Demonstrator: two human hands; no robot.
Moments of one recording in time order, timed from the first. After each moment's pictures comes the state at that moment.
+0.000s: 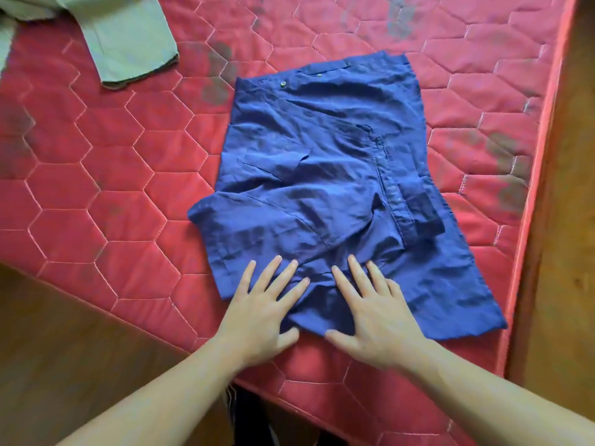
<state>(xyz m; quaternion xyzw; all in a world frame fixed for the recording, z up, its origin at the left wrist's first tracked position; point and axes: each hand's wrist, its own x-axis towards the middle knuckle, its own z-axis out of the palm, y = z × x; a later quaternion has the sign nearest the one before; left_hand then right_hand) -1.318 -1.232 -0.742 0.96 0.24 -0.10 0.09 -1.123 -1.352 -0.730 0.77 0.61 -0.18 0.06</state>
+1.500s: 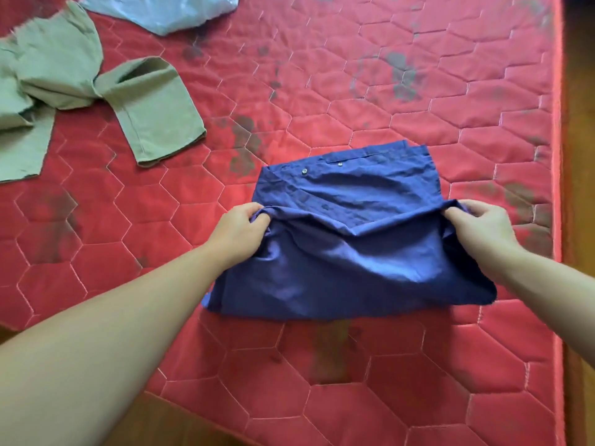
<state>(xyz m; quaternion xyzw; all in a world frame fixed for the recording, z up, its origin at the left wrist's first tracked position) -1.262 -0.997 -0.648 0.79 0.49 0.03 0.38 -0.984 -1.210 -0.647 0.87 0.16 -0.25 -0.40</state>
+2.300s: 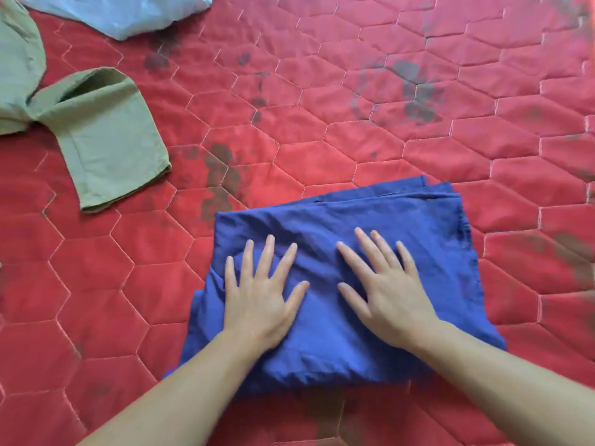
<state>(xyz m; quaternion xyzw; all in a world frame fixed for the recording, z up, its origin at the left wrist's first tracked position) -1.208 -0.990 -0.750 0.90 0.42 -0.08 0.12 -1.023 -1.115 -0.749 0.81 0.58 -0.10 -0.03</state>
